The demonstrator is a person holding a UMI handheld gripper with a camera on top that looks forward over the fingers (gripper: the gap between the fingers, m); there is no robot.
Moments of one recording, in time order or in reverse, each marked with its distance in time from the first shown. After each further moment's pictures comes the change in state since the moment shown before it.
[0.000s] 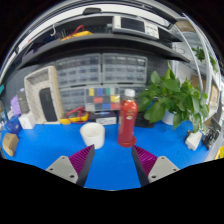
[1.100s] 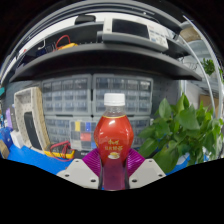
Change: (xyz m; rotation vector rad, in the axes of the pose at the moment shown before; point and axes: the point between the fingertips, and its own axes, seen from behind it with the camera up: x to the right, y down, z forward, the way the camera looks) arm 0.041 -0.146 0.136 0.274 -0.049 -0.043
